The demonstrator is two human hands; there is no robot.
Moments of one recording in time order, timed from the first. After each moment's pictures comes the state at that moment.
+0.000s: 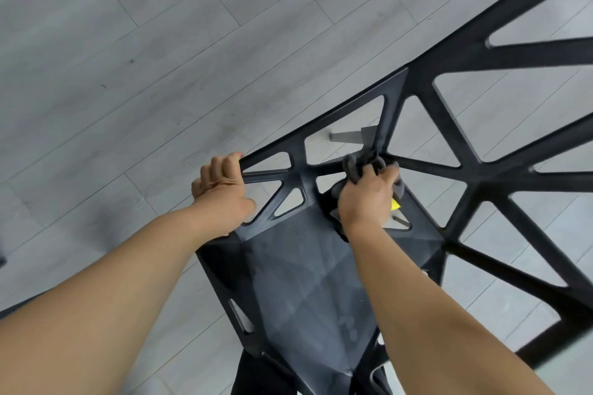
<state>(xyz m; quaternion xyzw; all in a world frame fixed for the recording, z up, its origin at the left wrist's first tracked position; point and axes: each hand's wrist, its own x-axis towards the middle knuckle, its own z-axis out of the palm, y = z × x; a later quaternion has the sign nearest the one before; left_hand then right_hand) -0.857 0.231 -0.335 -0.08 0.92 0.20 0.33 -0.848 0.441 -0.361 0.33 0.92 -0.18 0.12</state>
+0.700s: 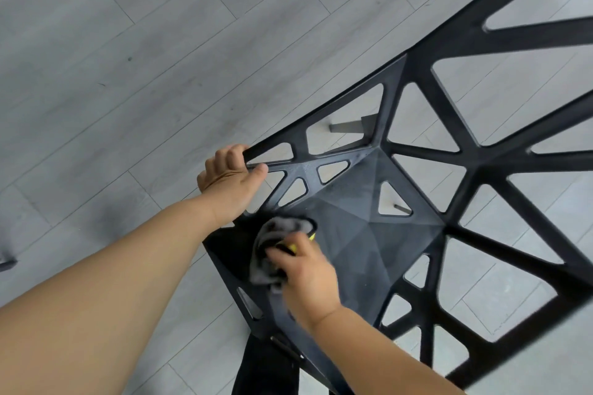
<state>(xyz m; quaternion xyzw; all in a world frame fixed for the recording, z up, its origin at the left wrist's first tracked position) -0.857 0.232 -0.334 -0.11 0.91 0.28 0.30 -0.717 0.370 -0.345 -0.05 0.95 -0.26 0.16</state>
